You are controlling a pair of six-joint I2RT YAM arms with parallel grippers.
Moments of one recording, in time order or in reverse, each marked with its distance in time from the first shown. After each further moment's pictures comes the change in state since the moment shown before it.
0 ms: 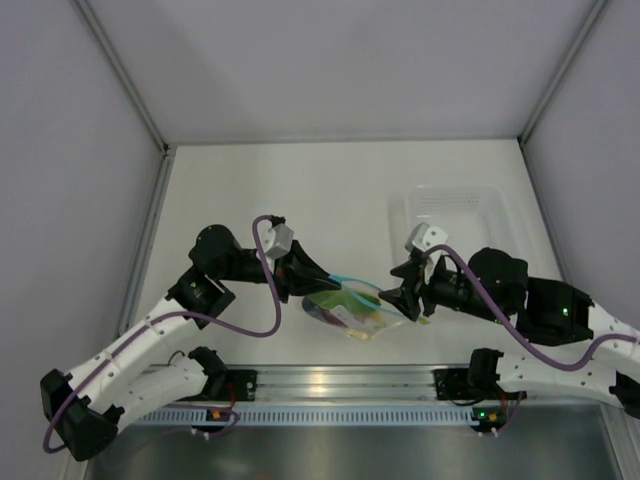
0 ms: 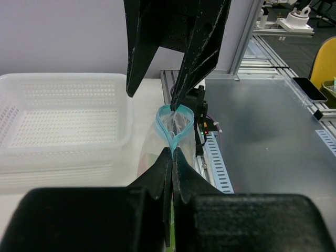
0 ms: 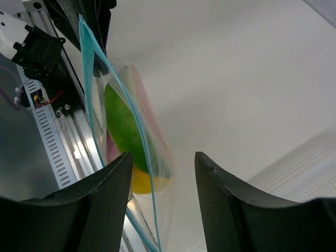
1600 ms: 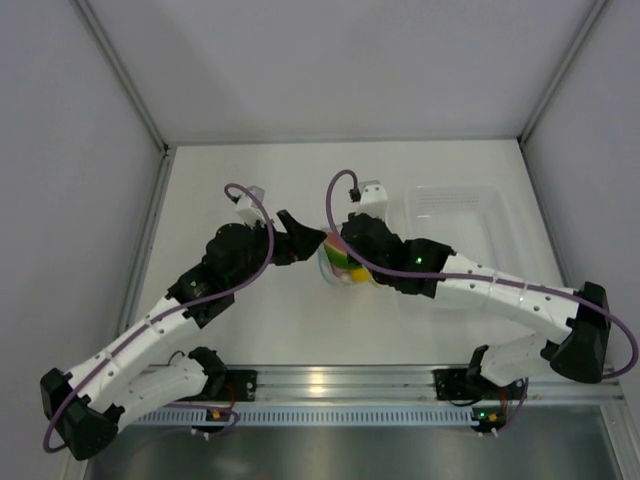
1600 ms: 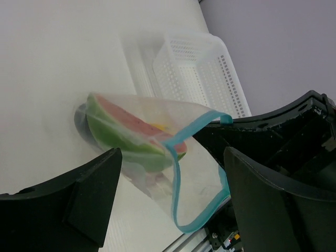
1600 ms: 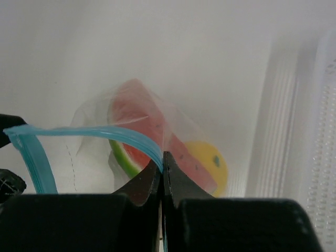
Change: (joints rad) left arm 0.000 0.006 0.019 -0.356 -1.031 -0.579; right arm -0.118 0.609 0.126 0.172 0.502 0.491
